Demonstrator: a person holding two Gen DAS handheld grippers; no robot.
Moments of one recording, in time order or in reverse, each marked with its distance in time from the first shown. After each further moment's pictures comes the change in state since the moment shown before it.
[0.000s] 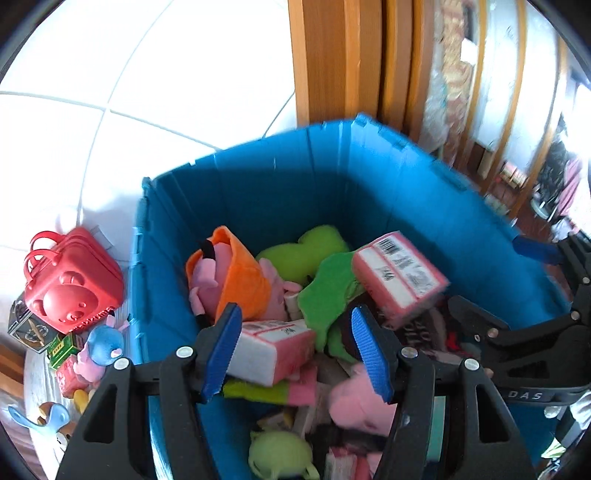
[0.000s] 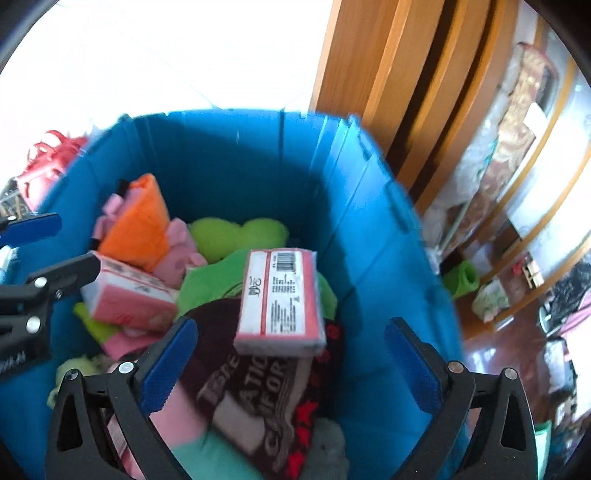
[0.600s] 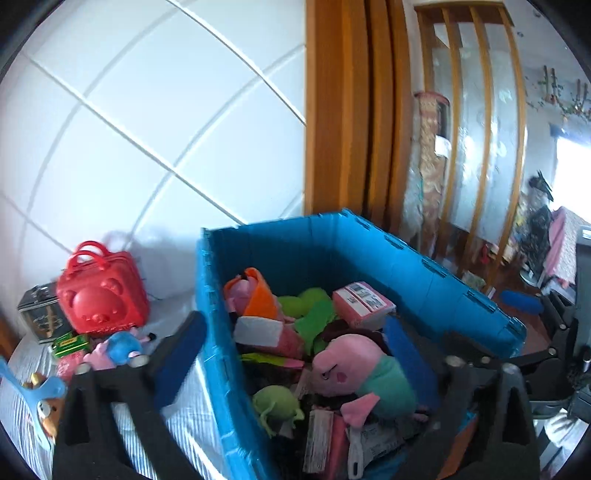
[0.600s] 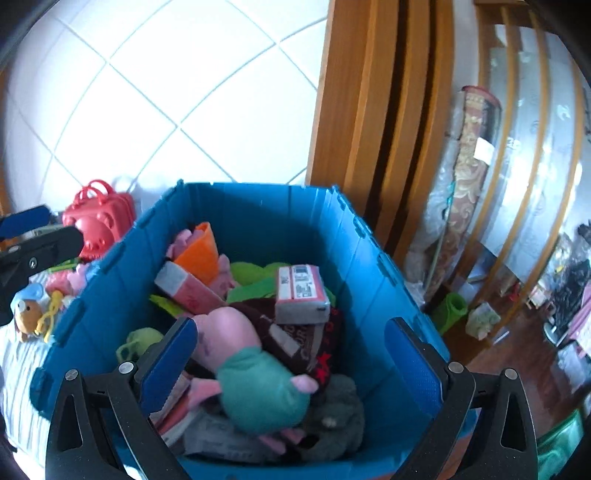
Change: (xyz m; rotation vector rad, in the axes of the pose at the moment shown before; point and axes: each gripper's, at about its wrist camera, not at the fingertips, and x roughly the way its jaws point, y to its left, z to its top) left arm -0.161 -0.001 -0.125 -0.095 -0.420 0.030; right arm -0.141 0.037 -0.113 0.064 -0.348 -0.030
